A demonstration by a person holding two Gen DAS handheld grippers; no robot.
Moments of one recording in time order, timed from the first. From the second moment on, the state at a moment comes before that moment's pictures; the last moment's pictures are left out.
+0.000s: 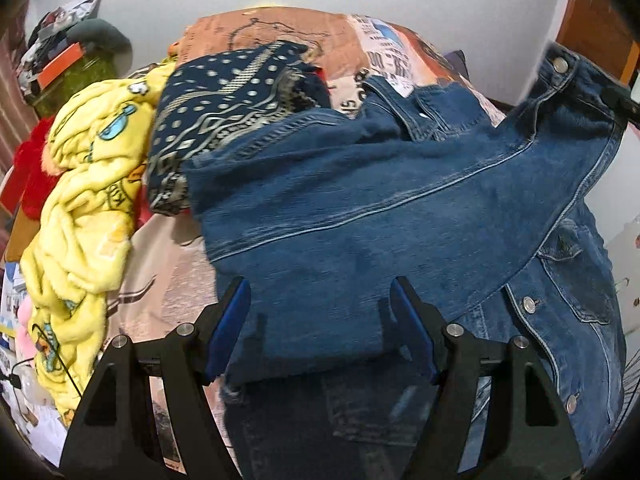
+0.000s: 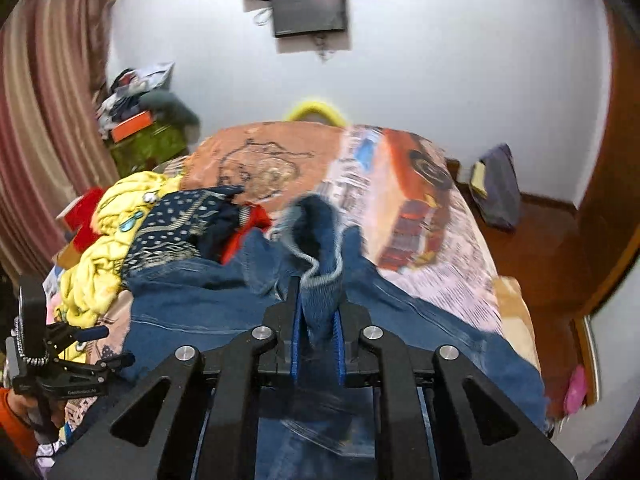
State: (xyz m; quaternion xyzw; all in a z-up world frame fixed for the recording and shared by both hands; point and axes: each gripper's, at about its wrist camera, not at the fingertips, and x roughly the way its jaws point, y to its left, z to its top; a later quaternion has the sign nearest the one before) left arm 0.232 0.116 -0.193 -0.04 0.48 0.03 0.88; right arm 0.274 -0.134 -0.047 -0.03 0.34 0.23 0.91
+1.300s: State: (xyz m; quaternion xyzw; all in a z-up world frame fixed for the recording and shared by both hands) left arm 0.242 0.083 -0.215 -0.02 0.52 0.02 0.85; right arm 0.276 -0.269 -0.164 0.08 0.52 0.11 0.84
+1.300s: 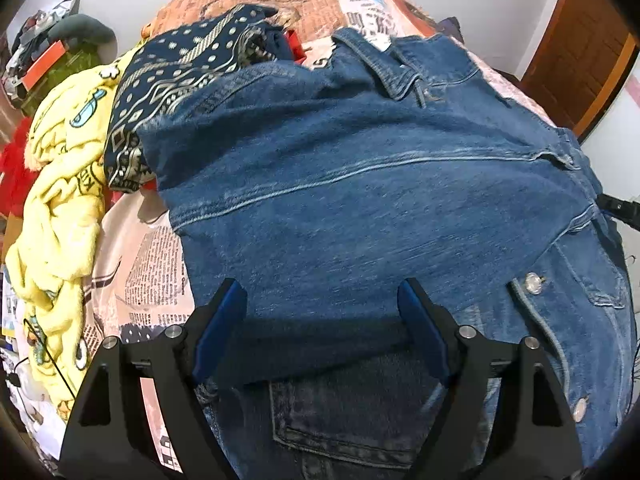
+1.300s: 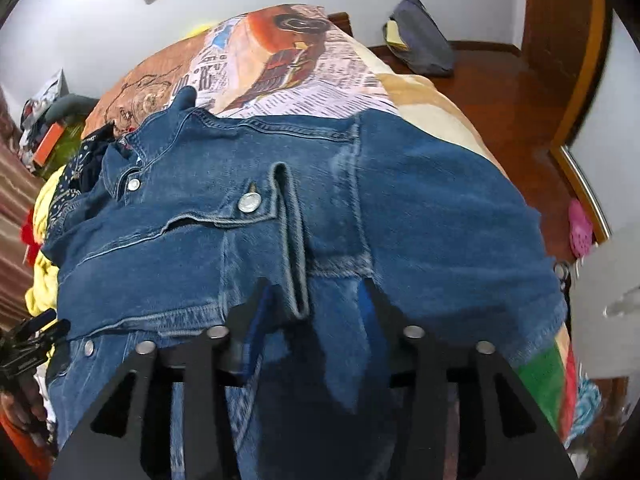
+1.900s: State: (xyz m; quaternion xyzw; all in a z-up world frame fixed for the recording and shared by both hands) left arm 0.261 0.011 -0.140 0.00 0.44 -0.05 0.90; right arm 0.244 -0.386 -0.151 0.23 0.50 0.01 0.83
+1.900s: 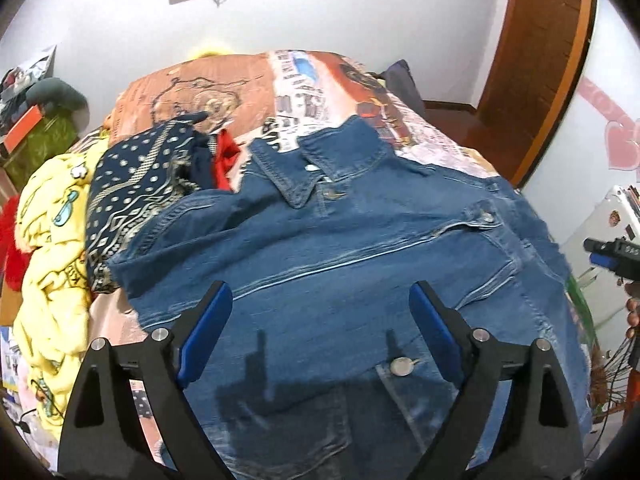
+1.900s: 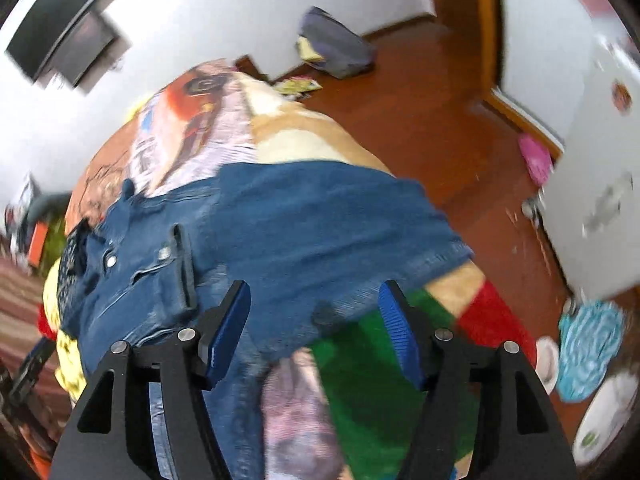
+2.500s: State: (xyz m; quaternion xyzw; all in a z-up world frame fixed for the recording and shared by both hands) left arm 0.262 0.007 -0.175 -0.02 0.49 -0.02 0.87; right arm 0.288 -0.438 -0.236 0.40 0.50 -0.05 0.77
